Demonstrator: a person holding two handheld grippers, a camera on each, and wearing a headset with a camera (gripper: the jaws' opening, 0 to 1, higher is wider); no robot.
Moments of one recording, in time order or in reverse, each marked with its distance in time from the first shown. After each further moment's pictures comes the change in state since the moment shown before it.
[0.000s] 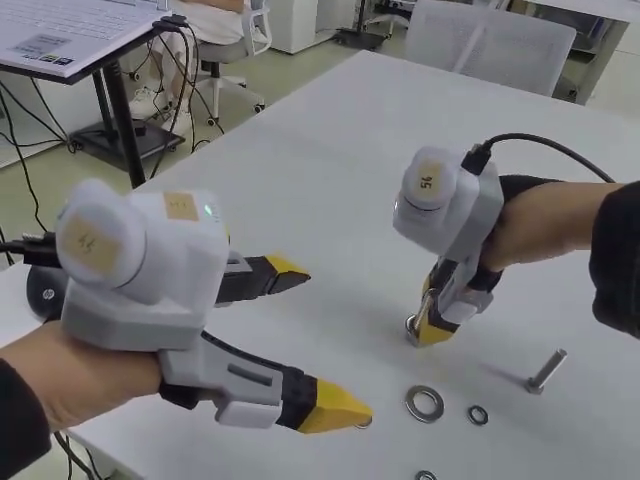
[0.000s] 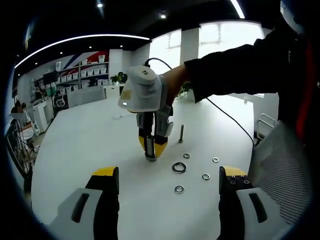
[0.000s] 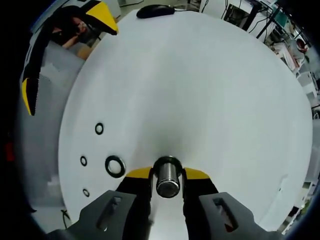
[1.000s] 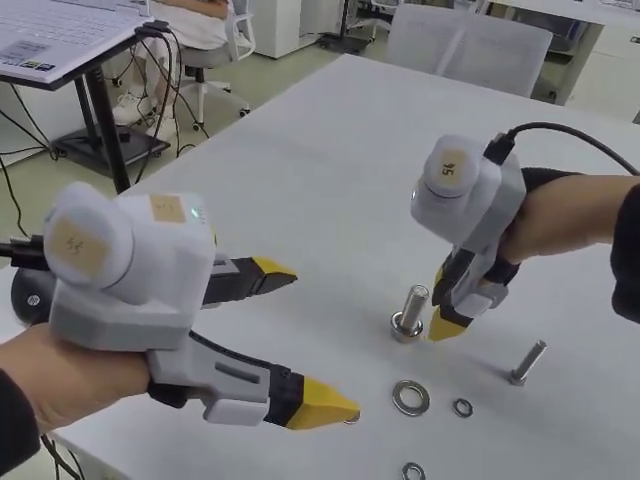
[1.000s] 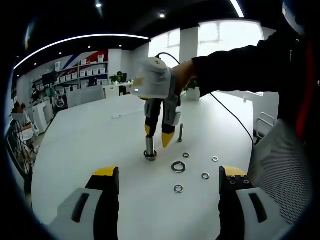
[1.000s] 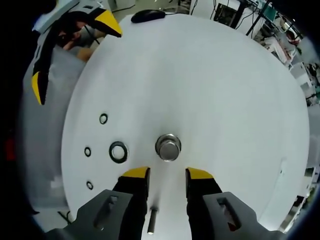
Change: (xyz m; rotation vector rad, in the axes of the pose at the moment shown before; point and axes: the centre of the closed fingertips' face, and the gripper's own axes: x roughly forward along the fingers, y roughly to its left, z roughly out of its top) left arm 0.000 -0.002 -0.002 0.007 0.008 -0.003; right arm -0.023 0.009 -0.026 0.069 -0.030 -0.031
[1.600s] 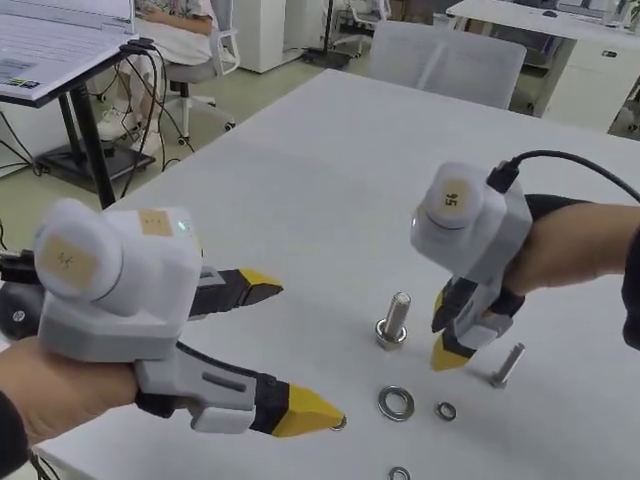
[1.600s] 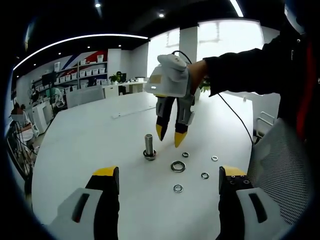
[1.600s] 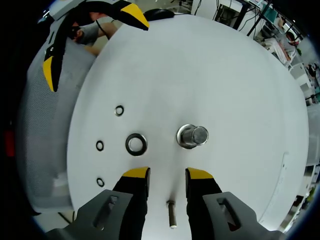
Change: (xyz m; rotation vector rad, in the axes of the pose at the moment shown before) left arm 0.000 -0.001 0.000 0.005 0.003 -0.002; right arm -0.006 0.026 -0.011 -0.009 -0.003 -0.007
